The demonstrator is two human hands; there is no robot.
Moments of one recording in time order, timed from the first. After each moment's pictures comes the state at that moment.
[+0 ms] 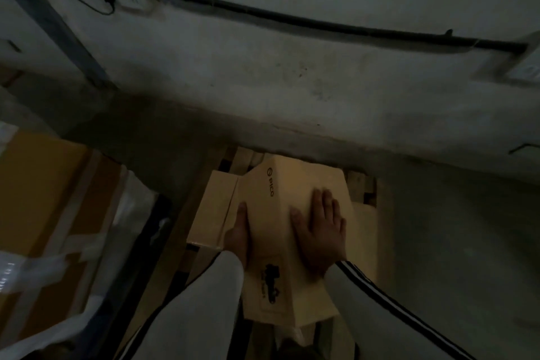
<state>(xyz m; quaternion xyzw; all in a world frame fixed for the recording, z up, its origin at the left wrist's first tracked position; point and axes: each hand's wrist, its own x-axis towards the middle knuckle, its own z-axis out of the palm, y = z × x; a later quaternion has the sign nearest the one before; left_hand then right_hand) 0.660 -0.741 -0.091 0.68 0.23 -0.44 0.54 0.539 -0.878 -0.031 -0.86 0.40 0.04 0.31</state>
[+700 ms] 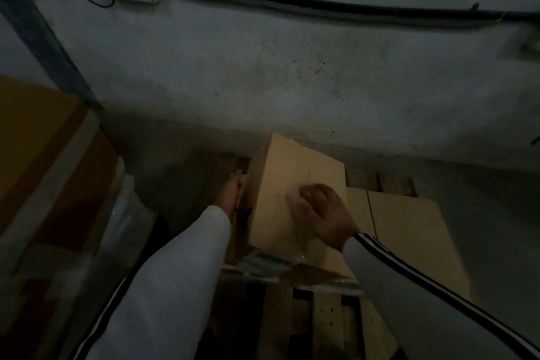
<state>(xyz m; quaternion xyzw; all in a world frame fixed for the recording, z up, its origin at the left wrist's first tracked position) 0.840 -0.676 -0.223 0.68 0.04 -0.45 0.57 0.652 -0.809 -0.240 -0.88 0.34 -0.03 0.32</state>
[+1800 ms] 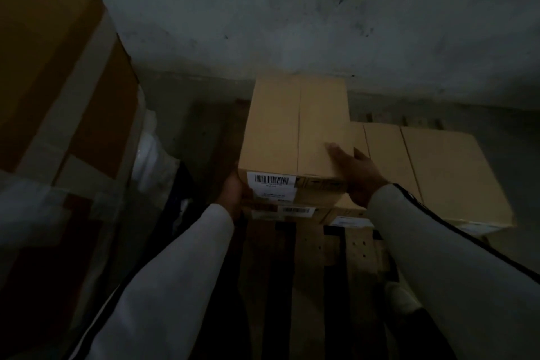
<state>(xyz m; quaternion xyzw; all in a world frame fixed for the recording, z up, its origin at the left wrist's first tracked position) 0.830 -0.569 -0.366 0.64 0.06 -0.45 0.62 0.662 -0.744 -0.308 -0.50 0.47 -0.19 0.70</state>
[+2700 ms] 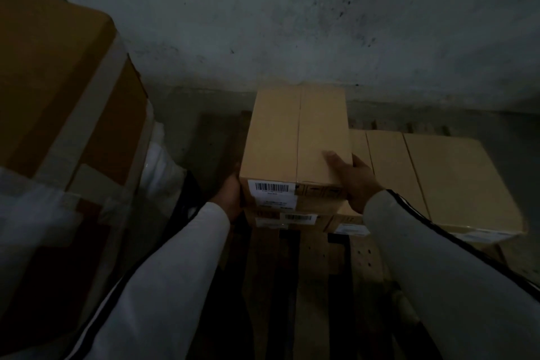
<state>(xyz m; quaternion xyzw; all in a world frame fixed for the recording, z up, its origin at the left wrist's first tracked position) 0.835 -0.572 -0.350 0.62 0.05 -0.48 0.62 0.660 -0.740 -0.308 -0.52 0.47 -0.21 0.68</state>
